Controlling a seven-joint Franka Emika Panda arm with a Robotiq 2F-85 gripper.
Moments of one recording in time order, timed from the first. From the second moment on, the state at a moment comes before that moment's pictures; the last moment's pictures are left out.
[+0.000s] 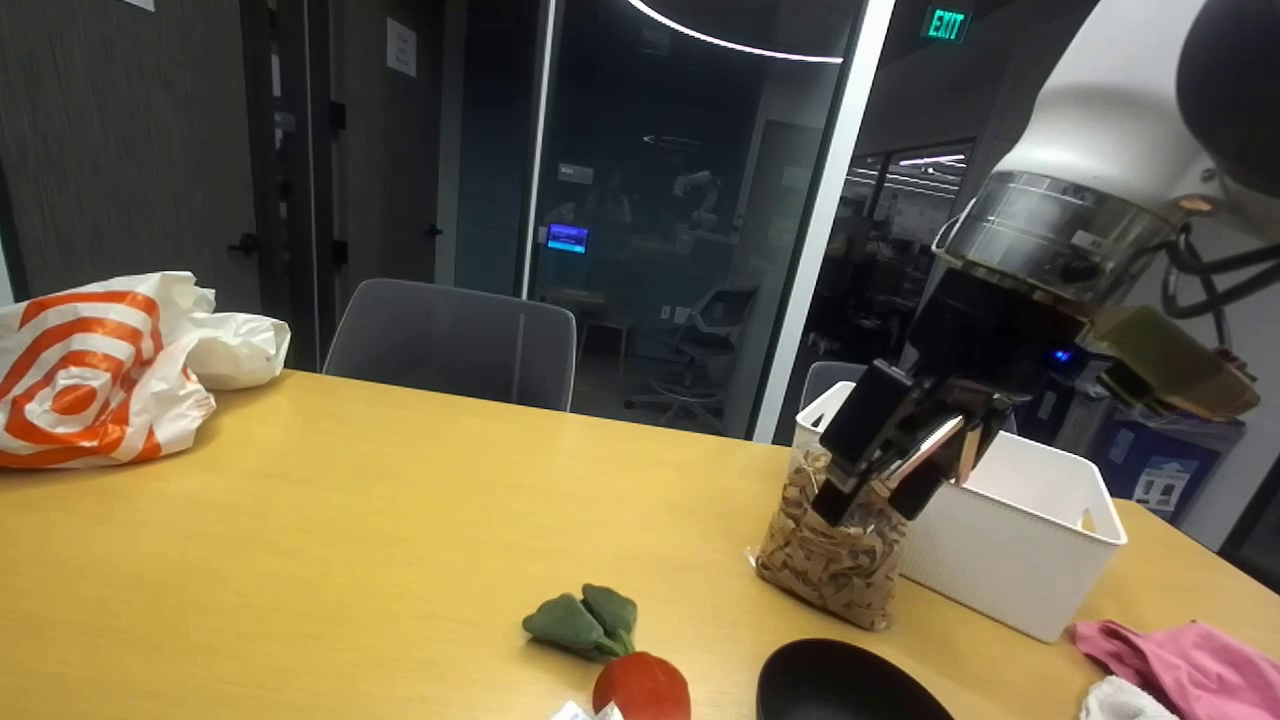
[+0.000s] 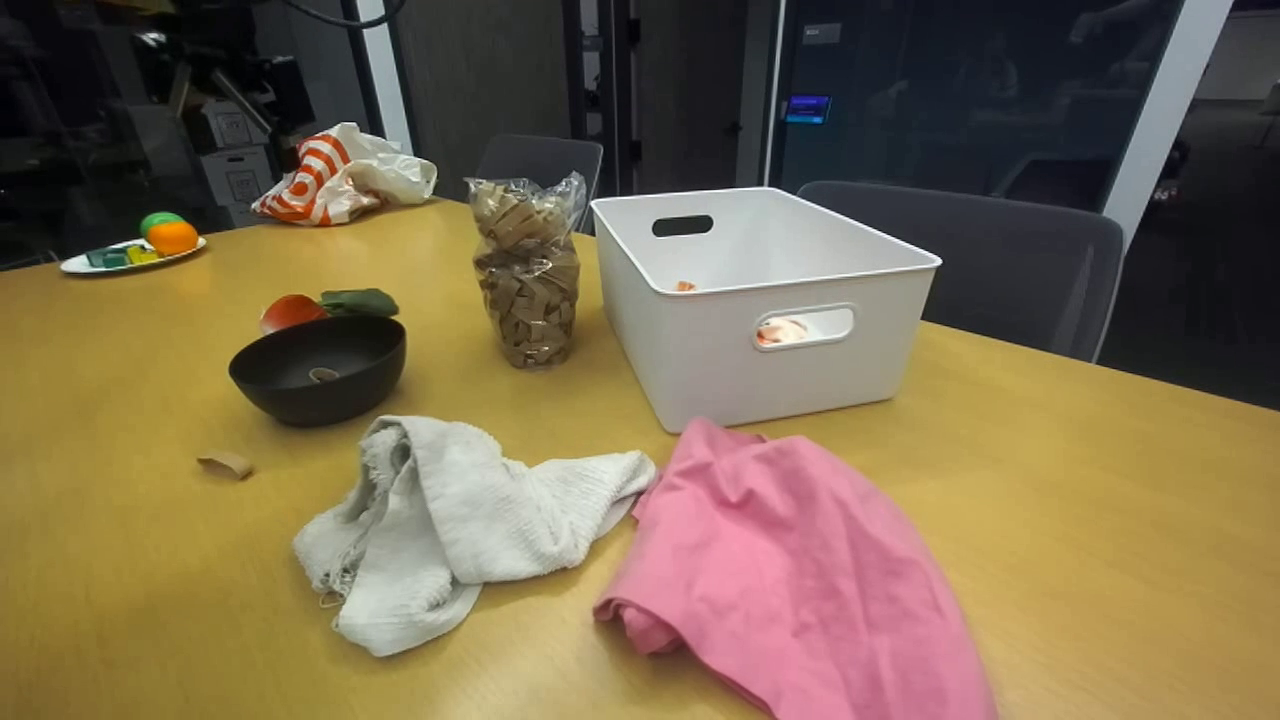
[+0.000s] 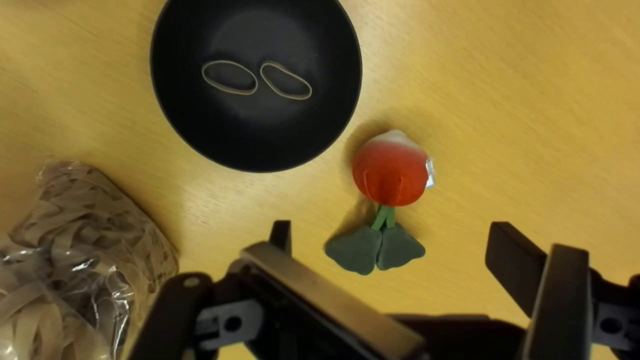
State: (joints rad) arm 0.33 -0.34 0.28 -2.30 0.25 2.15 0.03
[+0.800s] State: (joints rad) arm 0.39 -0.09 0.38 -2.33 0.16 2.39 0.02
